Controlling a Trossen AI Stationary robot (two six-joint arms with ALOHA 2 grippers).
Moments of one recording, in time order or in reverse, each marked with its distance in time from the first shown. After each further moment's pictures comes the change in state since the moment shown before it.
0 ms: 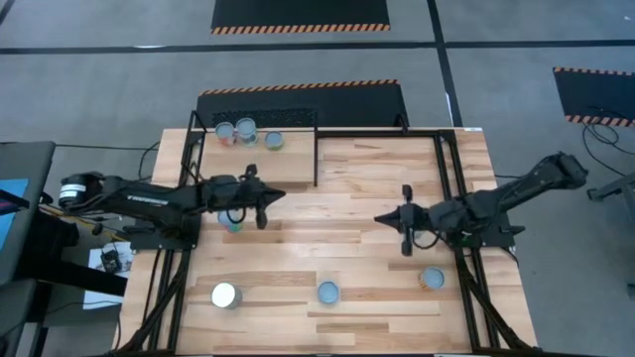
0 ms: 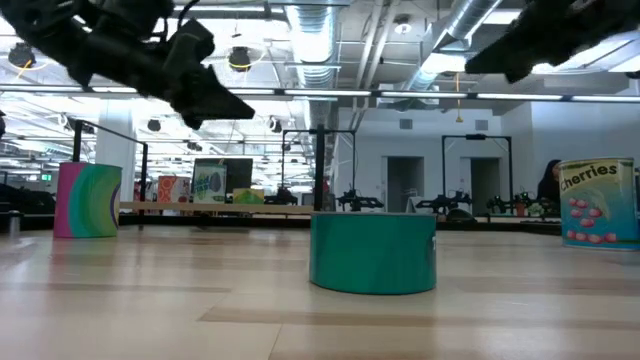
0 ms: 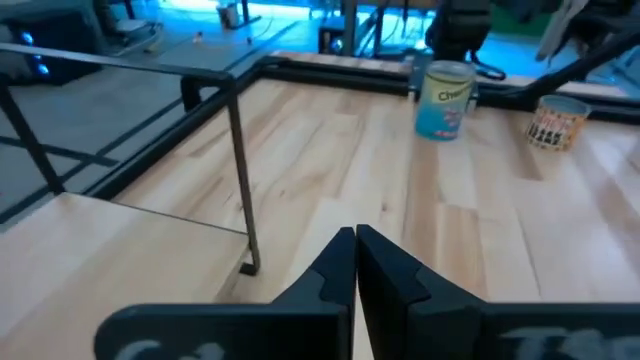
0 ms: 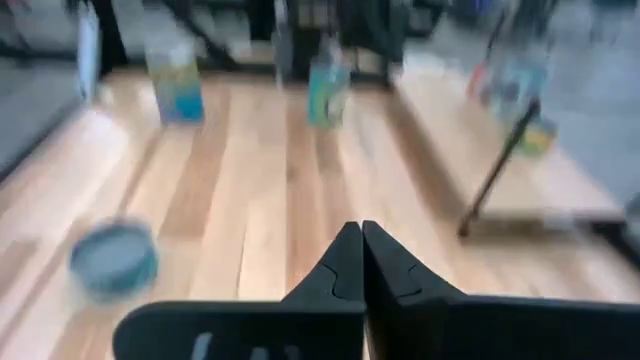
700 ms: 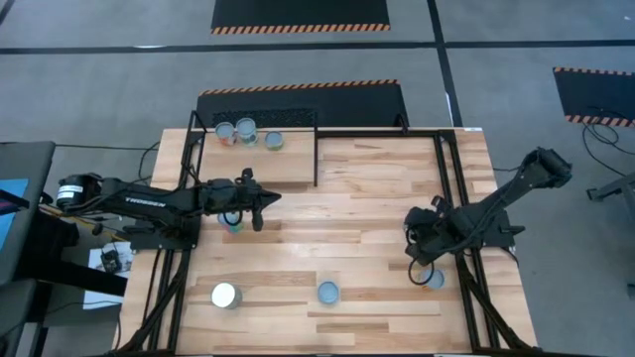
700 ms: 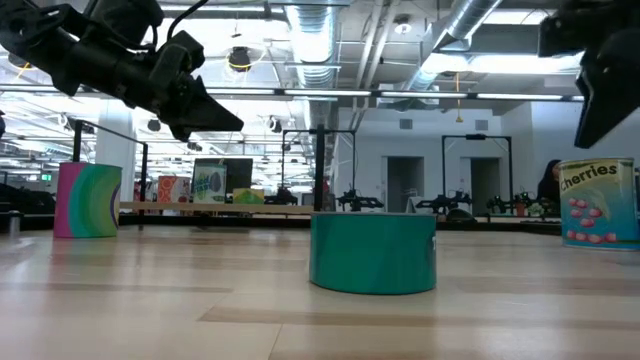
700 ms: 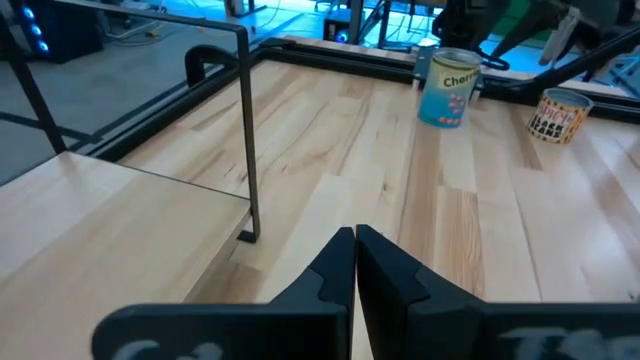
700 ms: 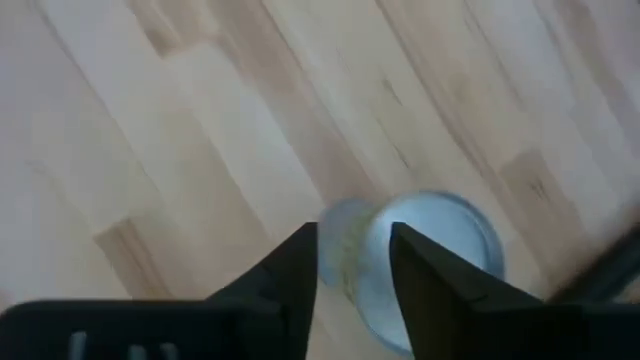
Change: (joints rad) left arm -0.009 -0.039 -0.078 0.024 -0.012 -0.055; right arm 0.187 0.336 0.360 -1.189 0.037 0.965
